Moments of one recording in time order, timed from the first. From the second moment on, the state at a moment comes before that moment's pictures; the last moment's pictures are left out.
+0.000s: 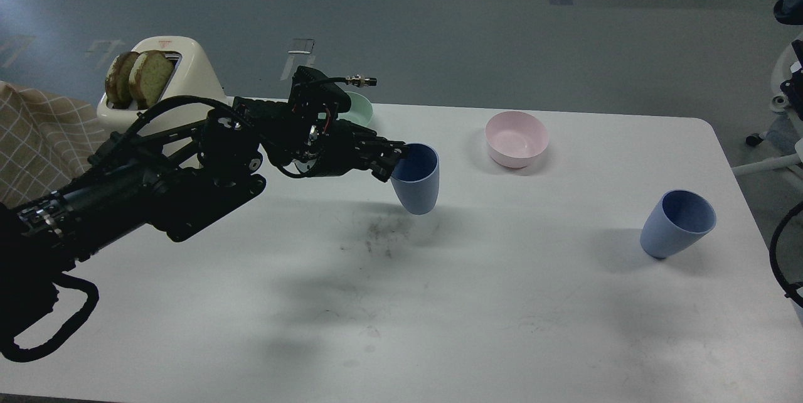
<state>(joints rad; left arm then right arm) -0.94 0.35 -0.43 -1.04 1.98 -0.36 -0.32 0.37 -0.41 1.82 1.06 -0.47 0.49 -0.13</state>
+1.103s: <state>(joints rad) -0.96 0.38 -0.36 -0.99 1.77 -0.23 -0.48 0.35 -0.43 1.83 1.06 -0.47 0.49 -0.13</state>
